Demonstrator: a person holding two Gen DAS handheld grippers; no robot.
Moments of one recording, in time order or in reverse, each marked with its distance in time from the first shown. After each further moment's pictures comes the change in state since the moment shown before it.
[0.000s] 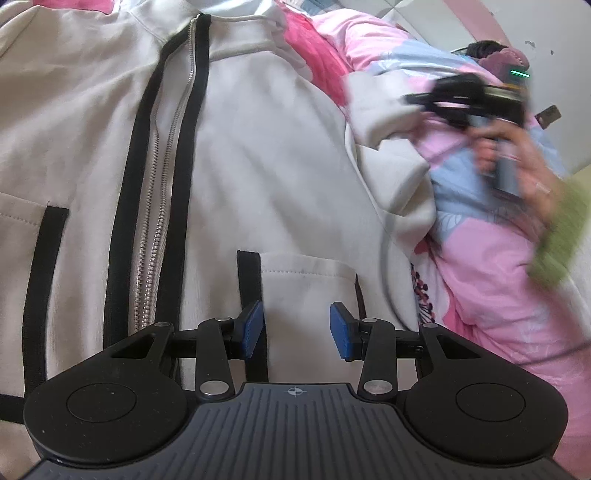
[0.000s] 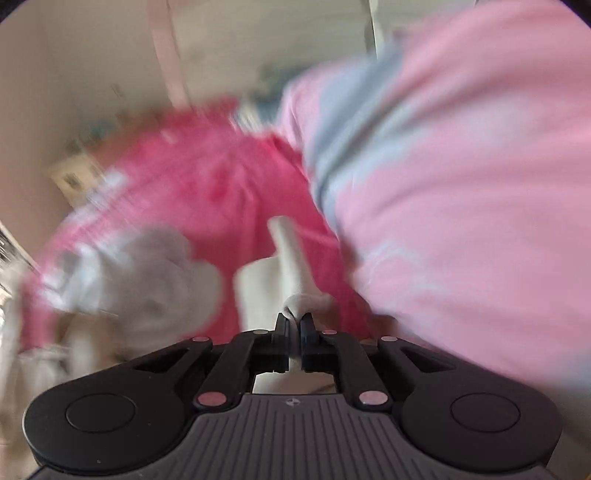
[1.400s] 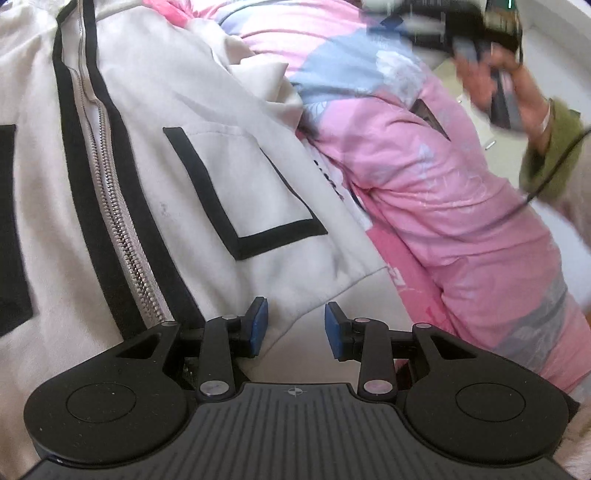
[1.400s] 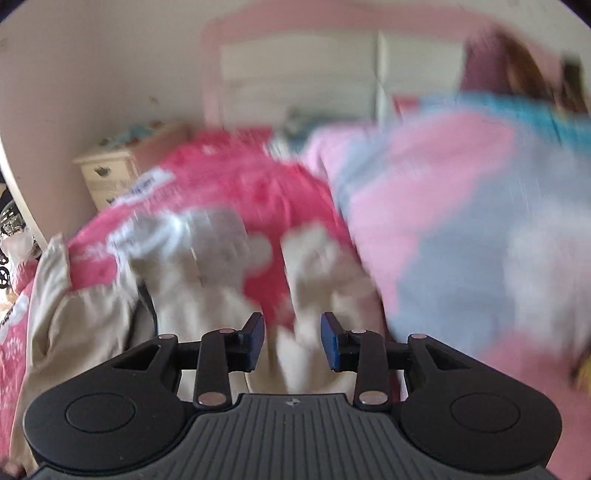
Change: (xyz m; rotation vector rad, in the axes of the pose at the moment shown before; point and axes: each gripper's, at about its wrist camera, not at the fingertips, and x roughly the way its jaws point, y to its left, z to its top) left arm -0.036 0.048 -0.080 0.366 0.140 -0.408; right arm -0.138 0.065 -0.108 -0.068 0.010 -0.109
